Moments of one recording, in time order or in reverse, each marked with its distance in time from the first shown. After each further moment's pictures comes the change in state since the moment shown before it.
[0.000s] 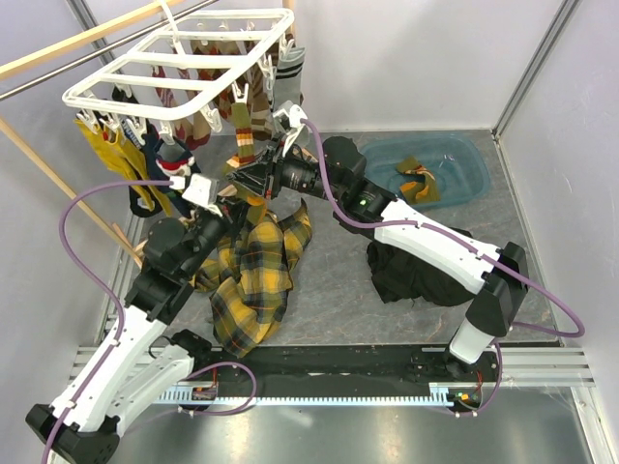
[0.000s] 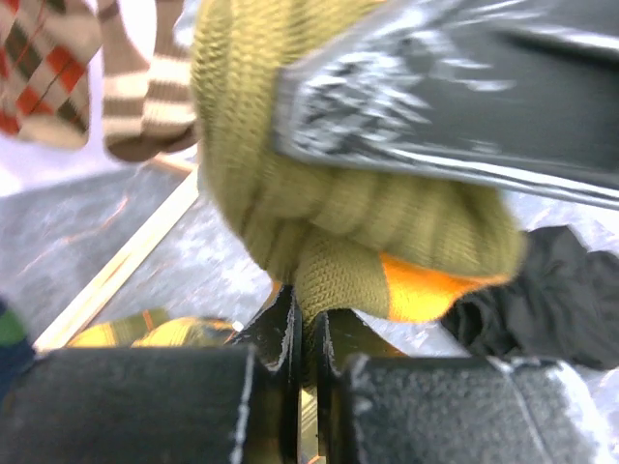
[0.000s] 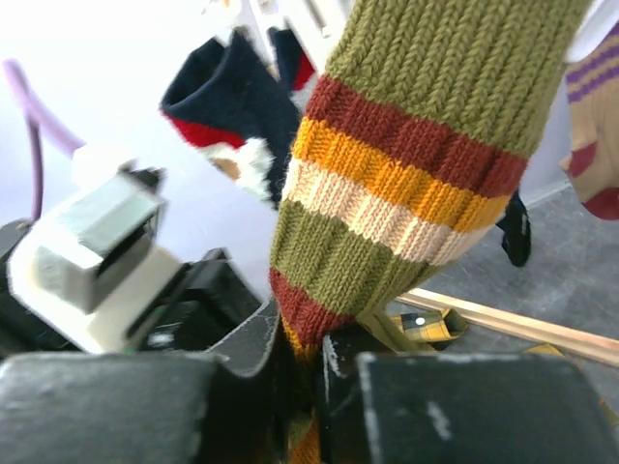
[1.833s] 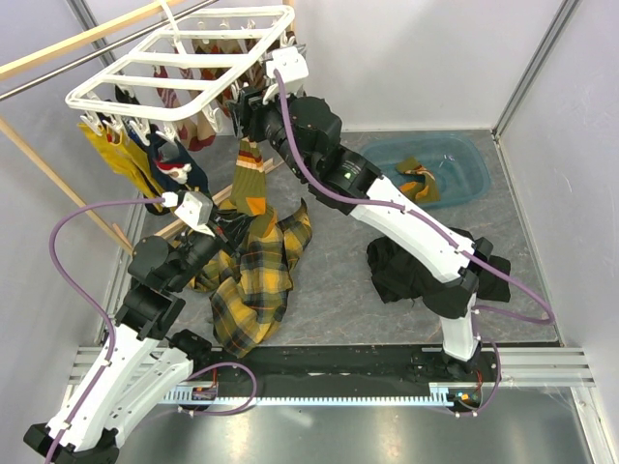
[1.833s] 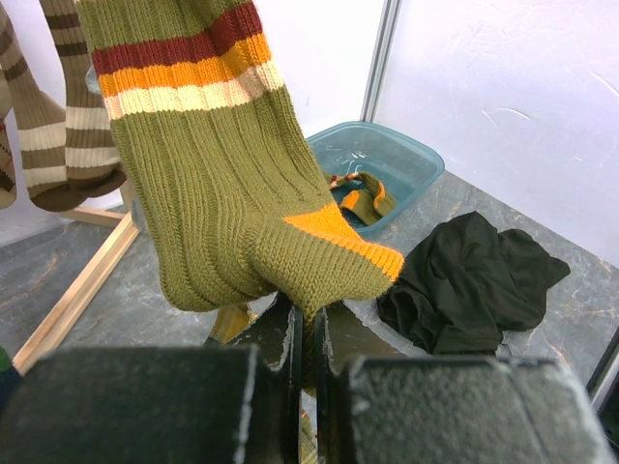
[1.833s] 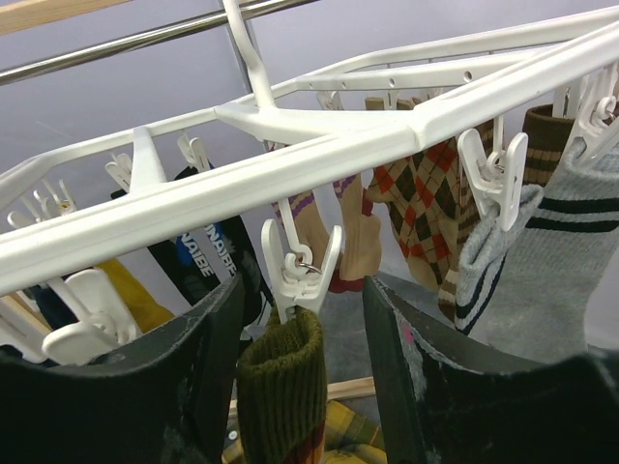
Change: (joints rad) left arm 0.000 -0.129 -0.049 0.021 0.201 0.002; right arm 0.081 0.254 0.681 -0.428 0.750 -0.279
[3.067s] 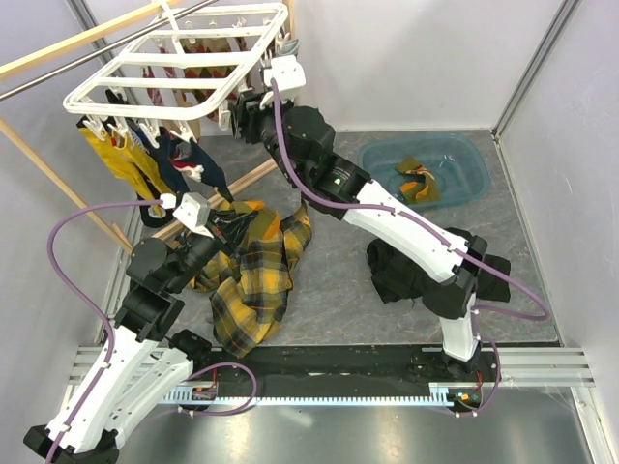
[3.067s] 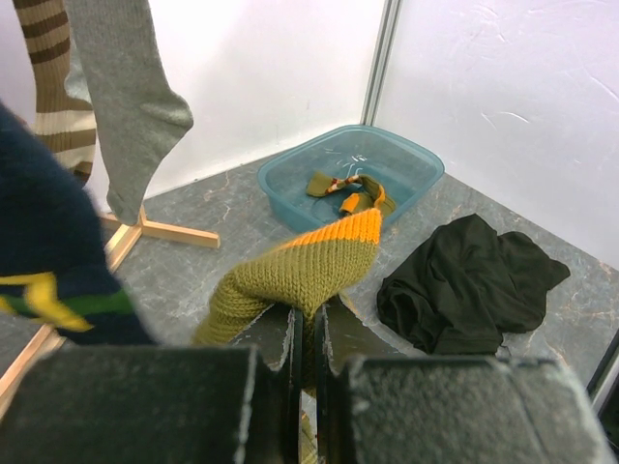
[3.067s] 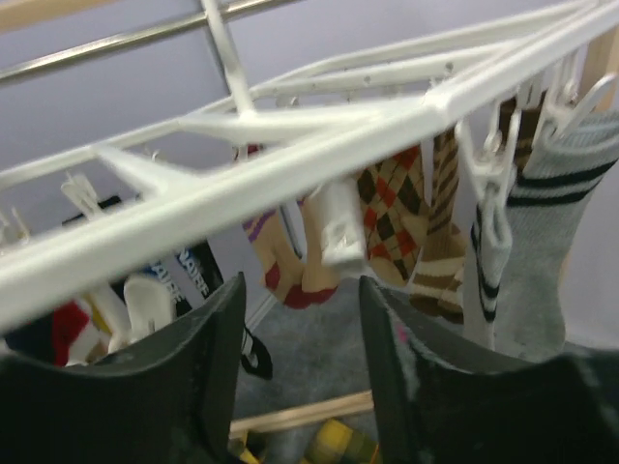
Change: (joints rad) left arm 0.000 -0.013 -0.003 0.000 -0.004 0.000; right arm 0.012 0.031 -0.043 0.148 0.080 -0.020
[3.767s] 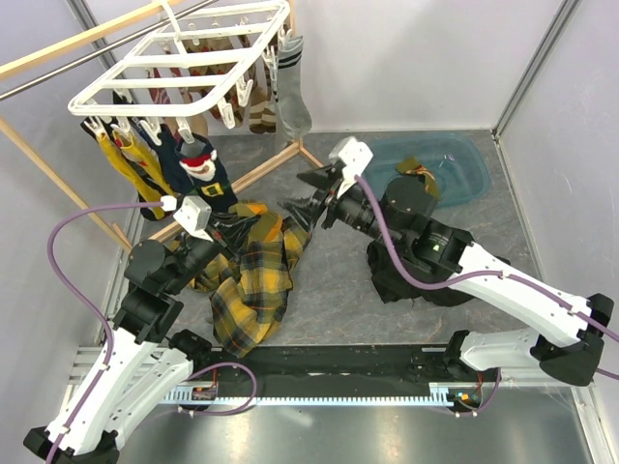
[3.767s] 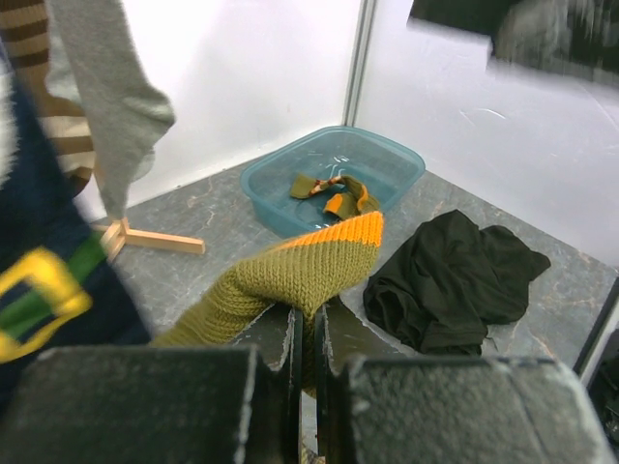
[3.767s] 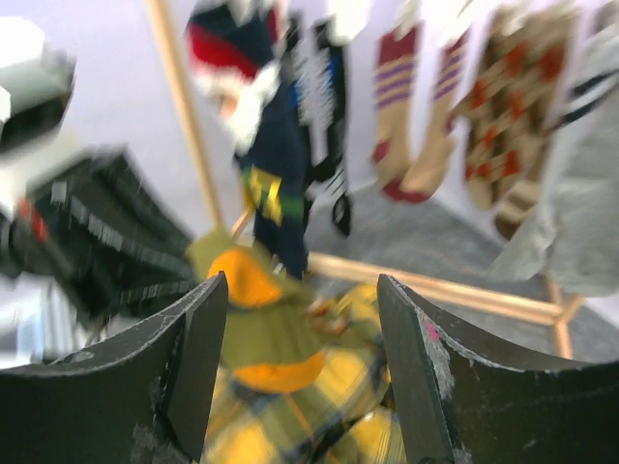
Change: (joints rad) left arm 0.000 -0.013 -0.001 0.000 0.048 0.000; right arm 0.000 -0.740 -0.927 0.084 -0.435 -0.078
